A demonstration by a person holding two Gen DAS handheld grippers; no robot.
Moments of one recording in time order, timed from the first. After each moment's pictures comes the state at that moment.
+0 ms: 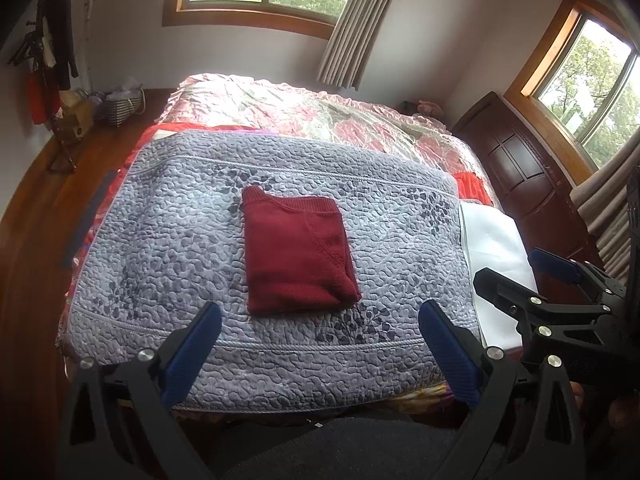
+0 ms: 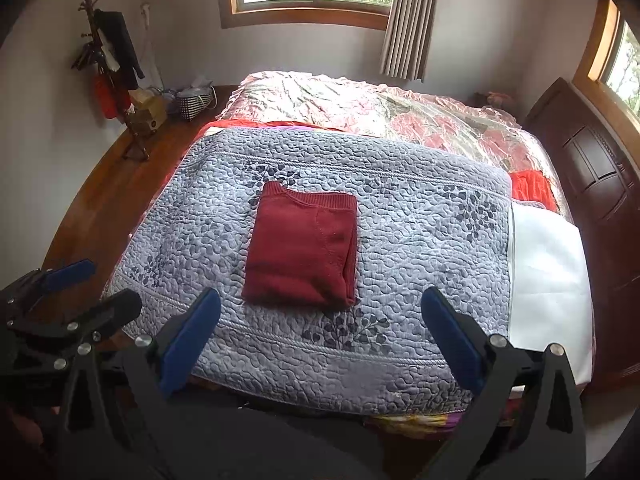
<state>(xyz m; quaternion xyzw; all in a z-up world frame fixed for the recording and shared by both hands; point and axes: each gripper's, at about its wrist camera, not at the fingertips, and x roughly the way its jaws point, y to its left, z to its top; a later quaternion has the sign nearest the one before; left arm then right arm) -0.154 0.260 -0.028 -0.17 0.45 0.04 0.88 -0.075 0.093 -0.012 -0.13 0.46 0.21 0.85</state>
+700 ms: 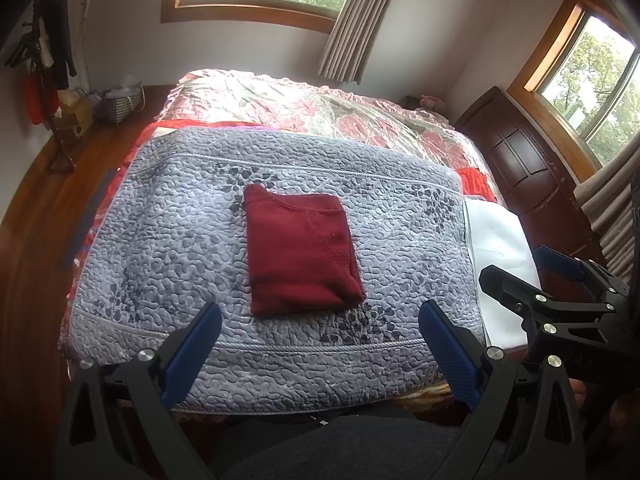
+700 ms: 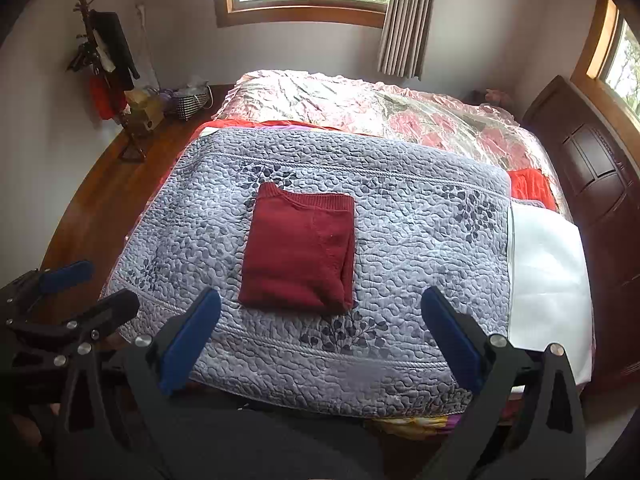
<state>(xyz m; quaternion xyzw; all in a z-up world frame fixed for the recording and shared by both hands) -0.141 0.268 -0.033 -0.17 0.46 0.04 0.87 -0.065 0.095 -0.017 -0.12 0.46 0.21 0.85</state>
